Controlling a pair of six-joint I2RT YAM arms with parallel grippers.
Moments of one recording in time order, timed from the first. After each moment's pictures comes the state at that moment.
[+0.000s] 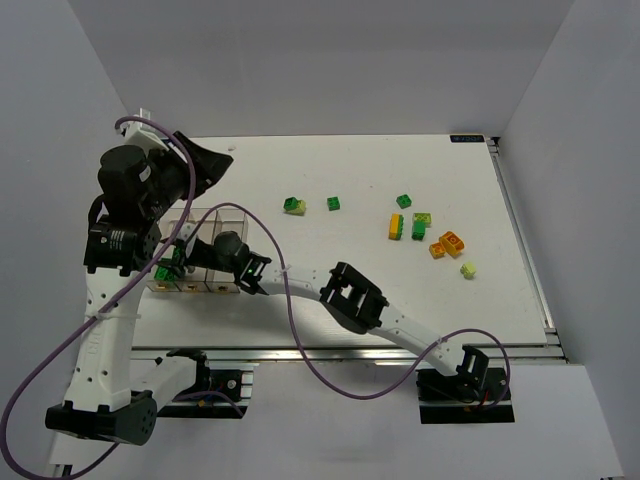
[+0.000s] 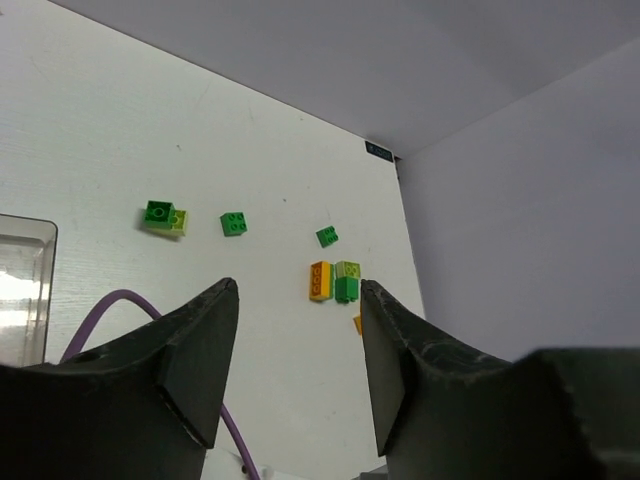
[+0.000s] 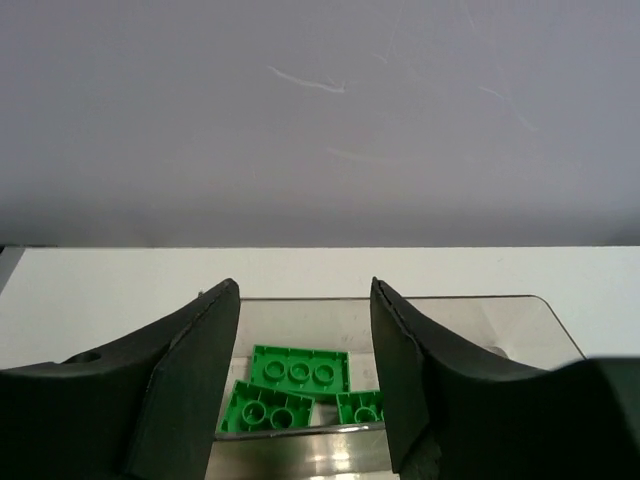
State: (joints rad) left arm -0.11 1.05 1.43 -0.58 0.25 -0.69; right arm 1.19 2.80 2.36 0.65 -0.28 -0.11
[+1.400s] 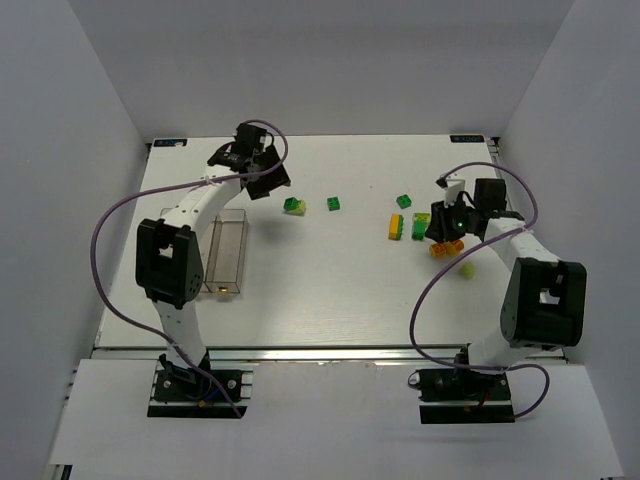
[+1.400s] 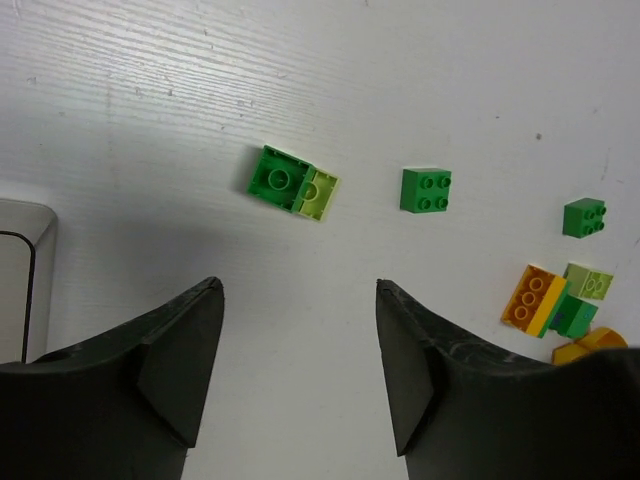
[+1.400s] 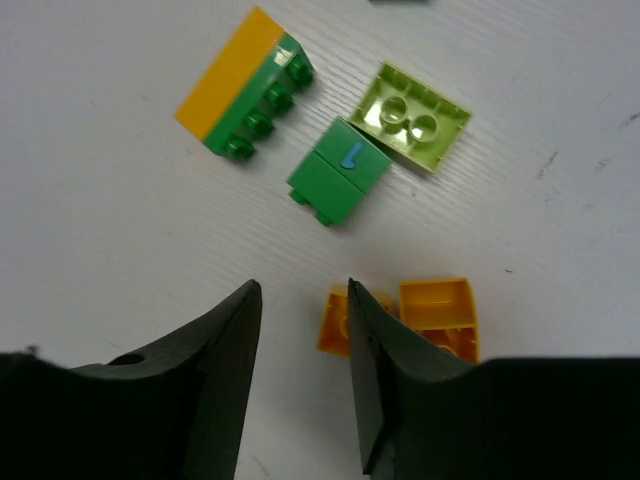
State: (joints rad) left arm -0.32 1.91 1.66 -0.60 0.00 -0.65; right arm -0.05 1.53 0.97 -0.33 -0.55 -0.37
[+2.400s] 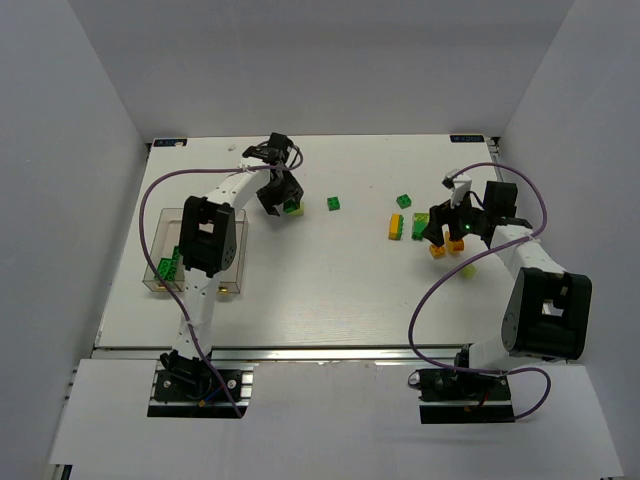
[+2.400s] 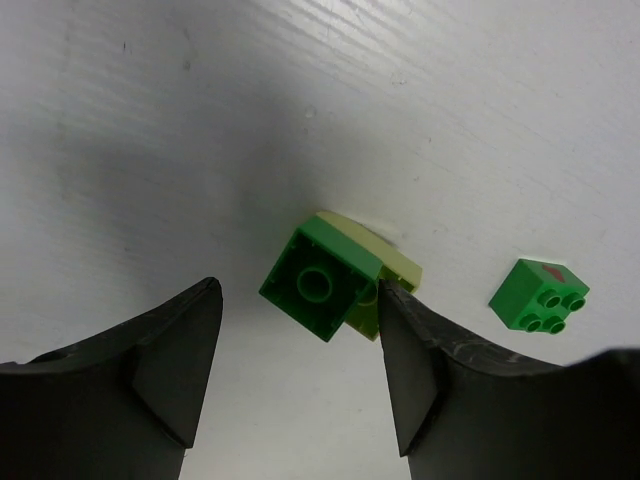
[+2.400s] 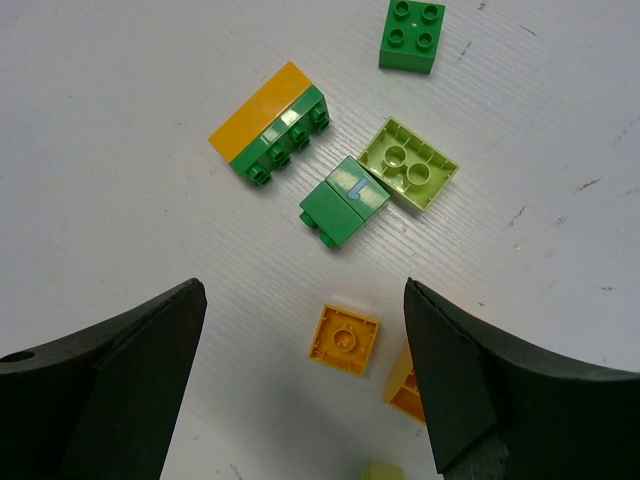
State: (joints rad) left arm -0.35 2.35 2.04 -0.90 -0.10 -0.85; right arm -0.11 1.47 0.91 -0.24 -0.66 -0.47
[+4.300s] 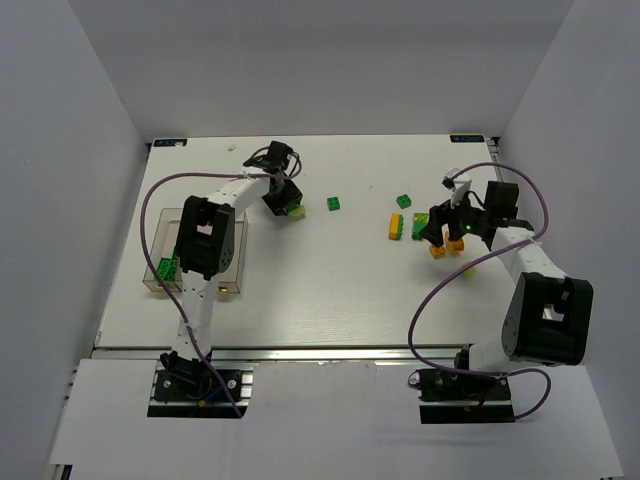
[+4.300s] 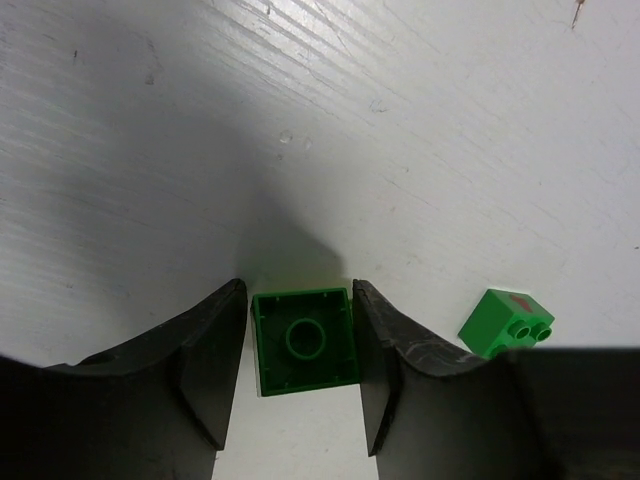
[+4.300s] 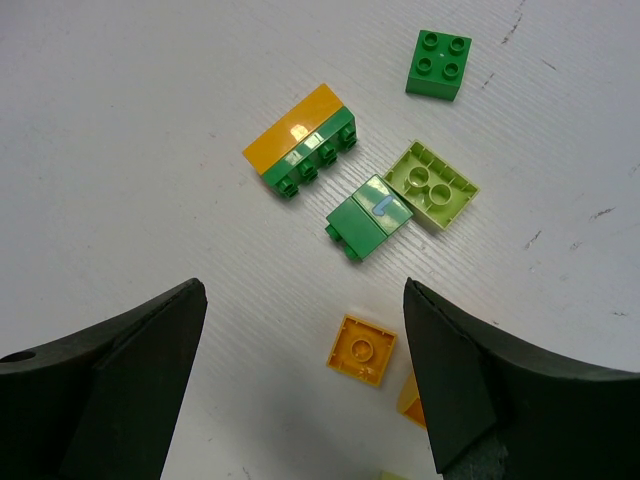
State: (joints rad) left arm -0.36 2.30 1.87 -0.68 -0.10 -0.96; right arm -0.11 1.45 0.90 -0.24 -0.72 -0.48
